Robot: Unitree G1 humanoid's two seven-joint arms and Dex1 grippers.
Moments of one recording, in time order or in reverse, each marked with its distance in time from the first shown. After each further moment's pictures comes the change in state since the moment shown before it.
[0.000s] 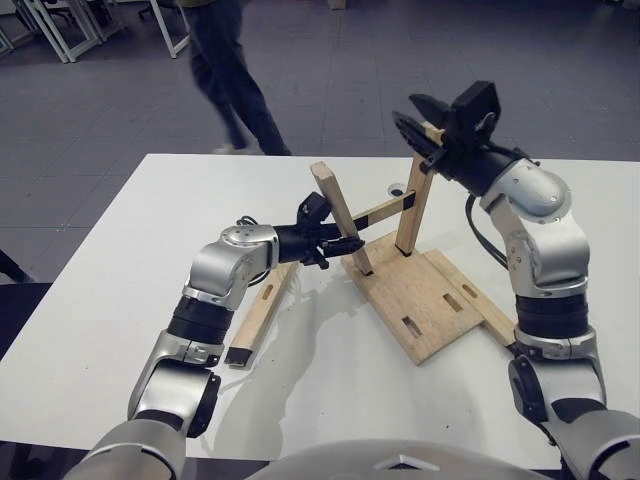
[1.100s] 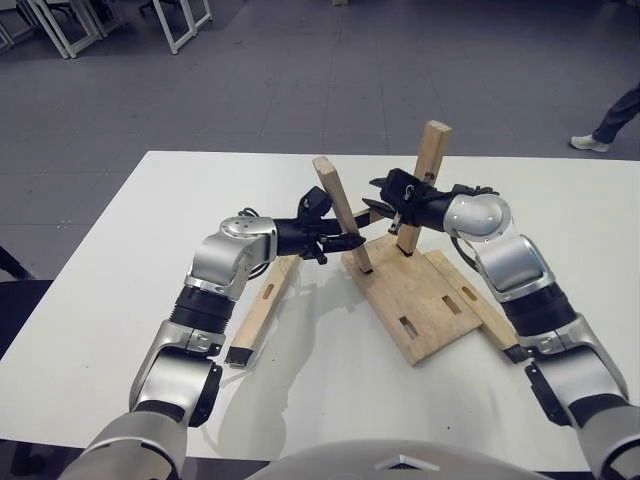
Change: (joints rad) left arm -0.051 0.000 -0.016 0.078 0.036 -0.054 -0.101; right arm -0.006 -0.154 0.397 0.193 -0.297 -0.113 0.172
